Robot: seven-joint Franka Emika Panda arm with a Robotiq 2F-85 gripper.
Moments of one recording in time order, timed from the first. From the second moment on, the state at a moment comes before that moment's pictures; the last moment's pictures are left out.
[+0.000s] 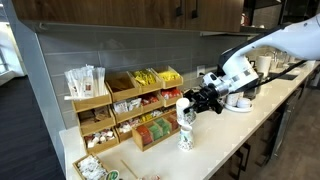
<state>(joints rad) -0.07 -0.06 -0.09 -2.25 1.36 1.84 -2.41</state>
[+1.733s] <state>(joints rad) -0.15 0.24 -0.13 -2.13 1.46 1.64 -2.46</state>
